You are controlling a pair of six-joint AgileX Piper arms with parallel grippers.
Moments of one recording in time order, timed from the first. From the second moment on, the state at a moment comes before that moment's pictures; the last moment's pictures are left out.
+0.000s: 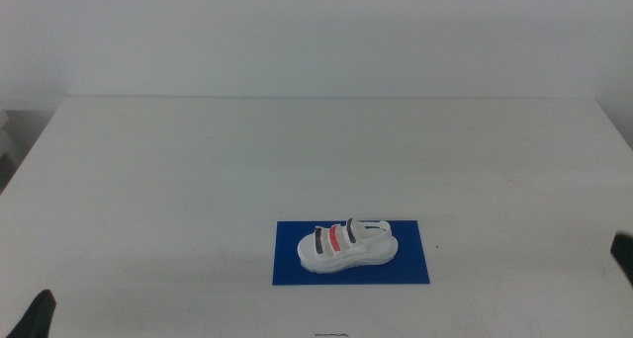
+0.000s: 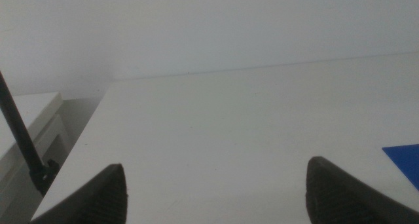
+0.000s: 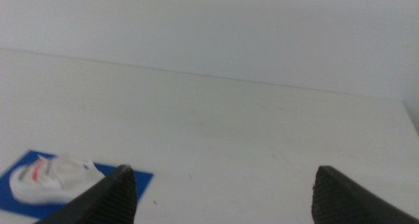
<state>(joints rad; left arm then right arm) -0.03 -0.01 0.03 -0.01 0.18 0.07 0.20 0.42 -0.28 0.22 0.18 -0.25</state>
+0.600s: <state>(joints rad) -0.03 -0.01 0.03 -0.01 0.18 0.07 0.20 0.05 0.03 0.17 0.22 -0.25</state>
